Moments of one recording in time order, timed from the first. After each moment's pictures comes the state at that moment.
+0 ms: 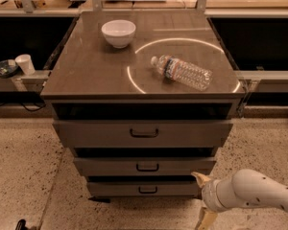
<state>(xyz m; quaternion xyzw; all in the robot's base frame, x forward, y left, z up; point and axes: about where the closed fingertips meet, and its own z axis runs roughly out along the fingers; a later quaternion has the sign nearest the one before) 0.410 -0.189 0.458 -0.66 0.70 0.11 0.25</state>
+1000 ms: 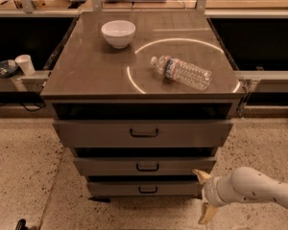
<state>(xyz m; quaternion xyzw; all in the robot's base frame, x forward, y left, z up) 0.440 -0.210 0.411 -0.69 0.68 0.09 0.26</state>
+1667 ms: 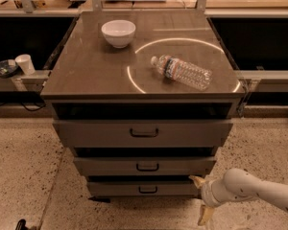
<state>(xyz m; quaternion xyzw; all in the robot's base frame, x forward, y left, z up) 0.457 -0.223 0.319 -0.71 0.66 0.12 0.23</state>
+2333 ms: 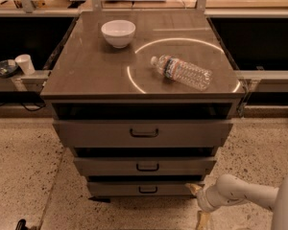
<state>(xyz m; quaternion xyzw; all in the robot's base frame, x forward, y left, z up) 0.454 -0.222 0.246 -0.72 0.65 0.13 0.20</state>
